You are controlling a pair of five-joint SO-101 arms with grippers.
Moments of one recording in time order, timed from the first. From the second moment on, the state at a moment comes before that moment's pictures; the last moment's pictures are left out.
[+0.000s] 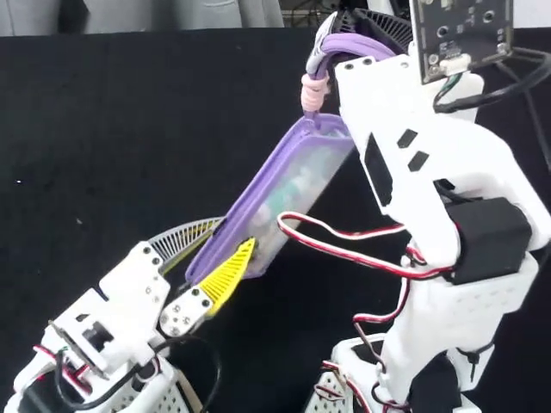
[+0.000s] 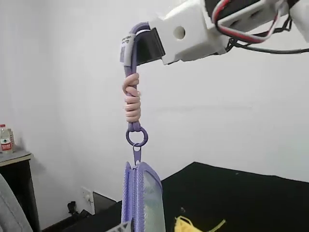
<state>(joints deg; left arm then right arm) 36.0 -104.0 55.9 57.4 -9.0 -10.5 -23.9 -32.4 73.6 11.6</state>
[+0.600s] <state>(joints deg) 29.5 -77.8 42.2 60.7 -21.6 -15.1 -23.9 -32.4 75.8 14.1</state>
